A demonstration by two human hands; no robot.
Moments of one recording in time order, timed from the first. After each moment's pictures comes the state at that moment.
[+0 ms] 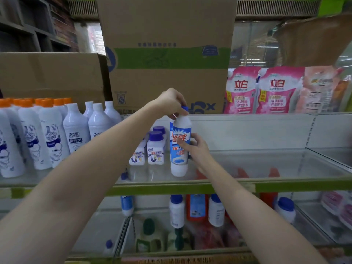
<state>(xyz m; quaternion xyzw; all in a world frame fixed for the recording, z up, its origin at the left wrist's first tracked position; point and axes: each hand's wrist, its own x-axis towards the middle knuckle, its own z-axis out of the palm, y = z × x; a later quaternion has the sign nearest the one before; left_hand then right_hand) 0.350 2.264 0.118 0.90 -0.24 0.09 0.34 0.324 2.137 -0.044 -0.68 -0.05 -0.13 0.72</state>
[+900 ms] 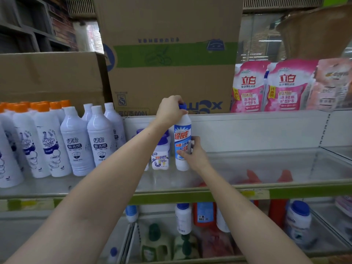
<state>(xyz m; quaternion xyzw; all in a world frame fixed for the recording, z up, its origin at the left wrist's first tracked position) 0.410 2.259 0.078 0.89 -0.21 0.26 0.31 0.378 2.149 -0.071 -0.80 -0.01 -0.18 0.57</state>
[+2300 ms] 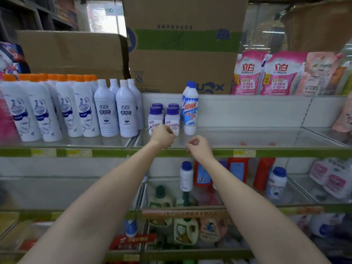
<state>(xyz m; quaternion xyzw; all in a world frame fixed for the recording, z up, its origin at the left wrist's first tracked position) 0.285 2.353 -0.066 0.89 -0.08 0.09 0.44 0.253 2.198 -0.117 -0.81 0.05 -0.19 0.55</state>
